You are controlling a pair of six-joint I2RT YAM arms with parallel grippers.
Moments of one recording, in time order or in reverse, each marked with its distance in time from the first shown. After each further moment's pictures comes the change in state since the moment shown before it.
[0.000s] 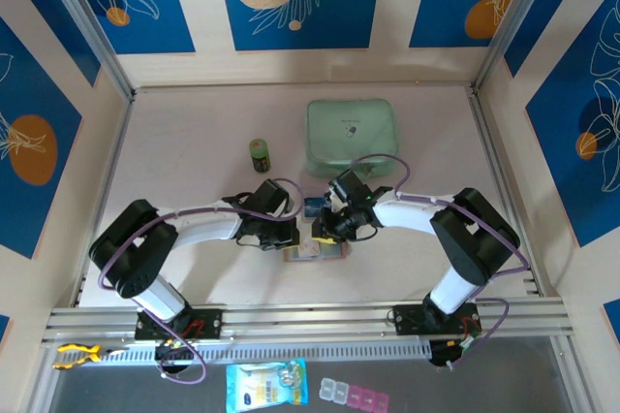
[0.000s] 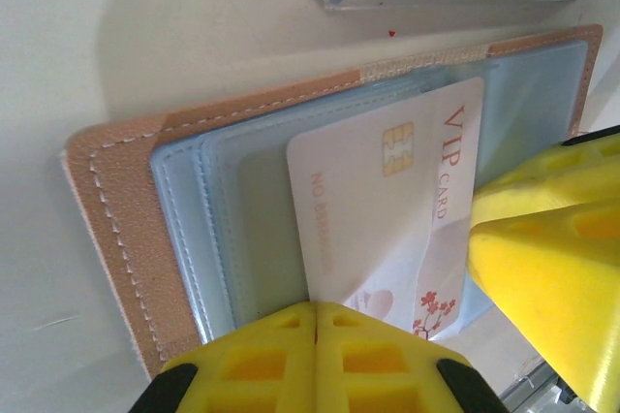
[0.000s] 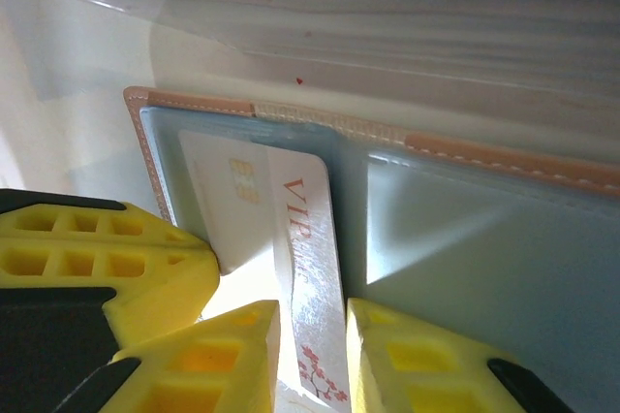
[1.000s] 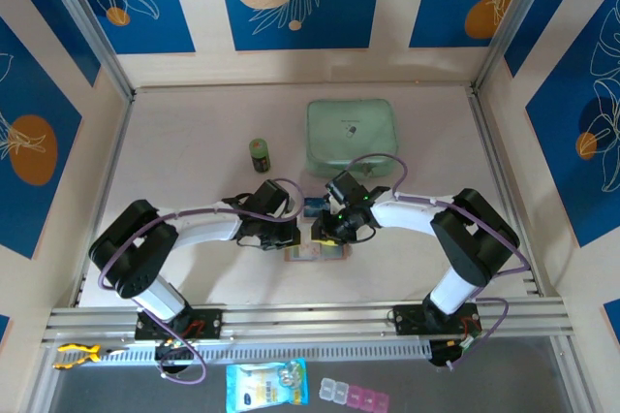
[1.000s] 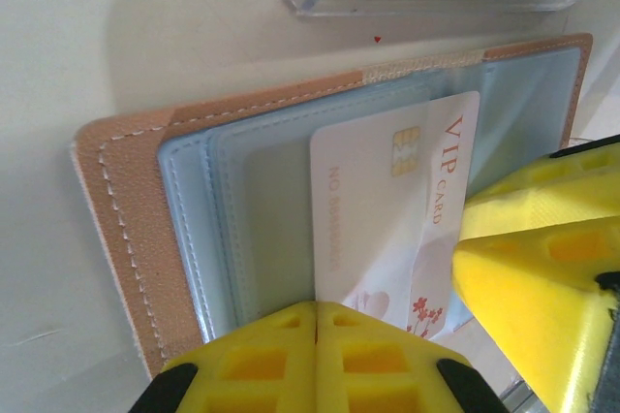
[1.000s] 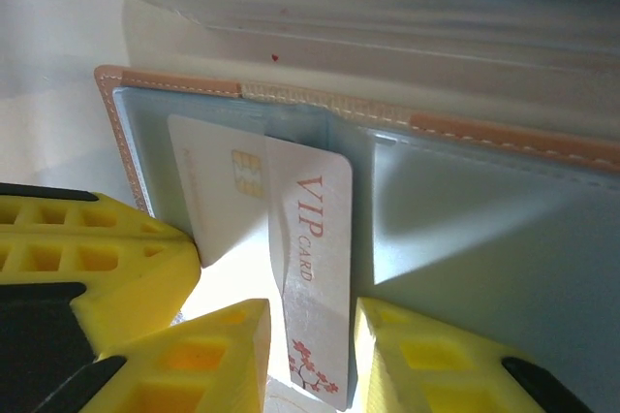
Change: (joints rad) left arm 0.000 -0.002 -0.011 0.031 0.000 0.000; right arm 0.019 -0.007 0.015 -0.057 0.054 -0.006
